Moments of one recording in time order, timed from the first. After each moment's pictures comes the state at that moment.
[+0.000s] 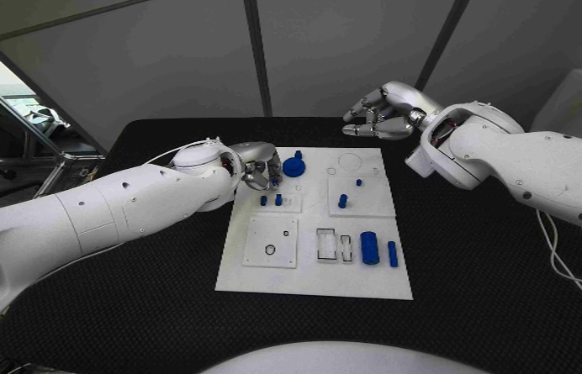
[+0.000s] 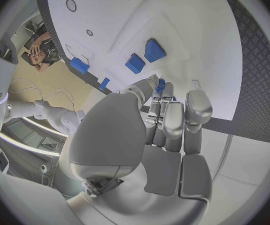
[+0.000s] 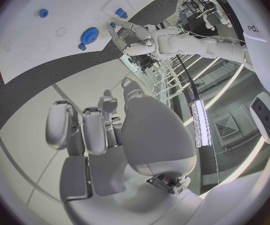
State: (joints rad) left arm 1.15 -0.65 0.00 1.25 -1.44 -0.10 -0.09; left_hand 1.44 -0.17 0.46 0.02 0.11 1.02 0.15 0.23 0.08 1.05 0.08 0.40 0.11 1.37 0.01 1.34 1.08 0.19 1.27 0.12 1.11 1.31; right arm 1.27 -0.79 0.05 1.45 -1.06 -0.27 0.04; right_hand 1.39 -0.05 -0.02 0.22 0.40 0.92 0.15 0.21 0.07 1.17 0.07 1.07 1.01 1.47 0.00 1.38 1.31 0.06 1.35 0.10 1.38 1.28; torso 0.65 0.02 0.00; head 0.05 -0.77
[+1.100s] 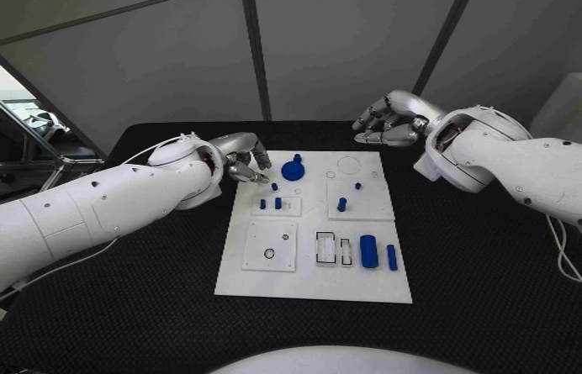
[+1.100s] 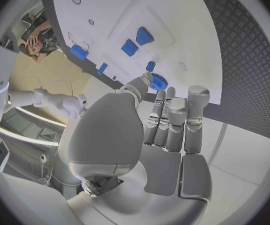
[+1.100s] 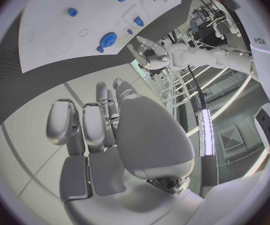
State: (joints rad) left arm 1.15 -0.74 0.06 1.30 -1.34 -0.16 -0.06; left_hand 1.40 -0.19 0.36 0.05 0.11 0.95 0.18 0.15 0.07 0.92 0.13 0.34 0.07 1.26 0.05 1.26 0.83 0.19 1.18 0.15 0.90 1.26; right arm 1.26 -0.81 0.05 1.43 -1.18 -0.25 -0.03; right_hand 1.51 -0.06 0.09 0.21 0.31 0.96 0.15 0.21 0.07 0.99 0.06 0.54 0.53 1.47 -0.01 1.25 1.18 0.06 1.33 0.10 1.35 1.25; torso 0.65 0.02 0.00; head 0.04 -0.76
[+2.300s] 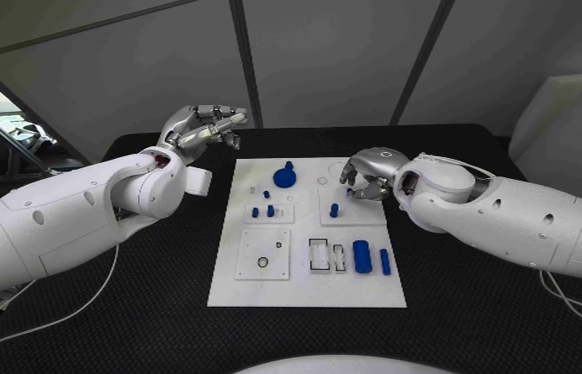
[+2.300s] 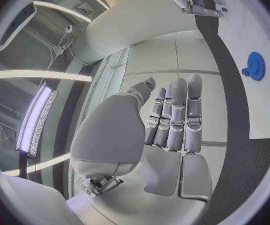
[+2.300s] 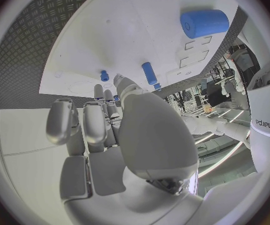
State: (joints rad) left arm 1.14 -0.87 0.08 1.43 -0.09 -0.24 0.42; left_hand 1.39 -0.14 0.39 0.06 0.11 1.00 0.18 0.20 0.07 0.98 0.12 0.40 0.08 1.10 0.04 1.03 0.48 0.19 1.06 0.14 0.59 1.10; right arm 1.15 -0.76 0.01 1.43 -1.75 -0.17 -0.15; right_hand 1.51 -0.12 0.22 0.19 0.22 0.96 0.18 0.13 0.07 1.02 0.10 0.25 0.19 1.47 0.01 1.26 1.18 0.06 1.34 0.12 1.35 1.26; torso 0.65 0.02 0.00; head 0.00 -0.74
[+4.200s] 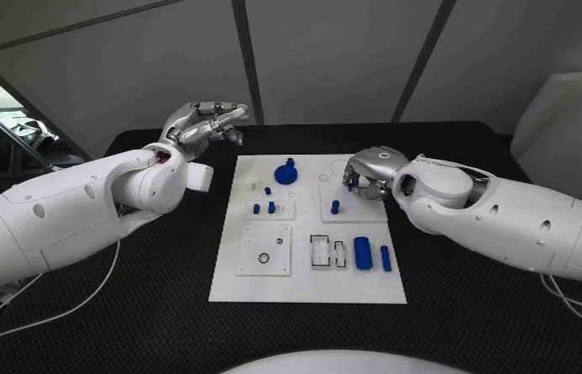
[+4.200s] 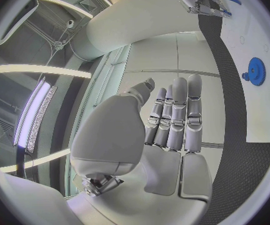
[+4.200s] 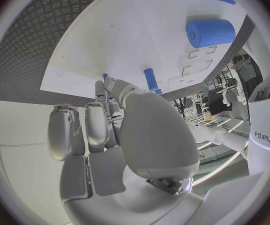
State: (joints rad) left arm 1.14 -0.87 0.08 1.43 -0.06 -0.23 0.41; left_hand 1.39 -0.13 0.37 0.07 0.11 0.99 0.19 0.21 0.07 0.97 0.12 0.42 0.08 1.08 0.05 1.00 0.44 0.19 1.06 0.15 0.54 1.06; right arm 1.13 -0.76 0.01 1.45 -1.85 -0.19 -0.19; right_hand 1.48 -0.11 0.46 0.06 0.17 1.11 0.14 0.13 0.08 1.19 0.07 0.22 0.12 1.47 0.00 1.29 1.17 0.06 1.43 0.10 1.45 1.31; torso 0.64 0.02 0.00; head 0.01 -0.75
